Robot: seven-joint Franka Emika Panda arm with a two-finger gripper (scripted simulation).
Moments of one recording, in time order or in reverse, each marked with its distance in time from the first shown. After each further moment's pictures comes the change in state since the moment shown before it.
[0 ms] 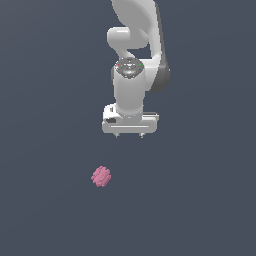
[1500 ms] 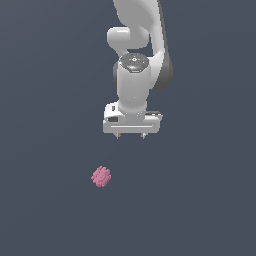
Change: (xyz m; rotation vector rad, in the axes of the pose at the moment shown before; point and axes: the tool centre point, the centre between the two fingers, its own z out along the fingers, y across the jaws) arm 0.014 -0.005 -0.014 -0.024 0.036 -0.010
